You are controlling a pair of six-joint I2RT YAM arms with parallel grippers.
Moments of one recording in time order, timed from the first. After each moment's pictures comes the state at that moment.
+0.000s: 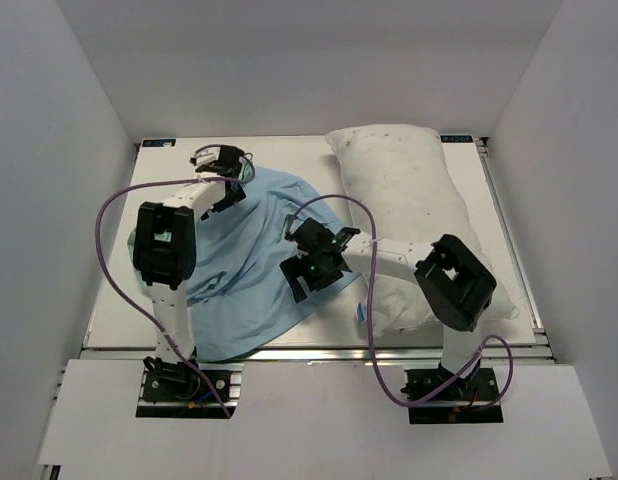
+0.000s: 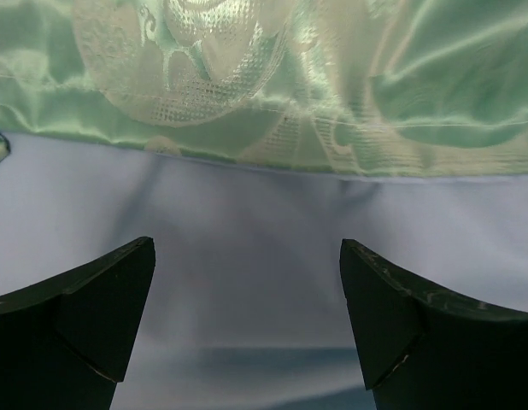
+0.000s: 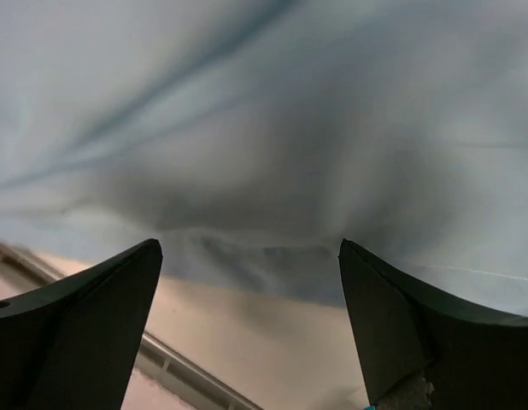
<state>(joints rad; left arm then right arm) -0.22 2.06 1.60 -0.61 -0.59 -0.72 0.94 1.86 1.23 -0.53 -0.15 0.30</state>
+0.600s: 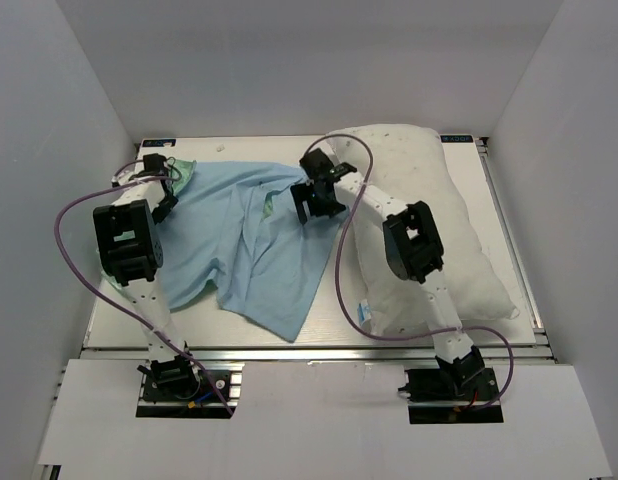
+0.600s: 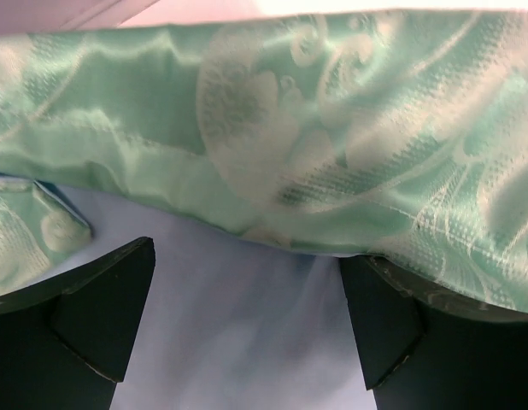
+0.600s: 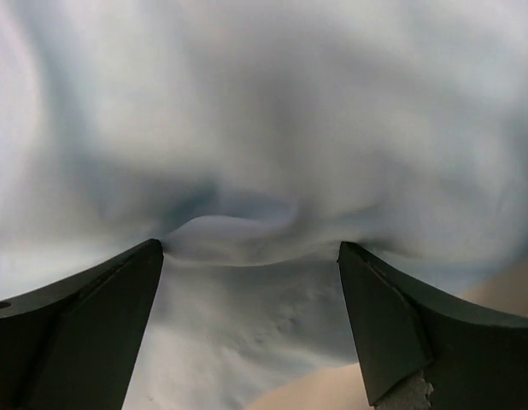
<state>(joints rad) 0.19 2.15 1.58 -0.59 -0.56 -0.76 0.66 2.36 1.99 -0.73 0.03 0.25</state>
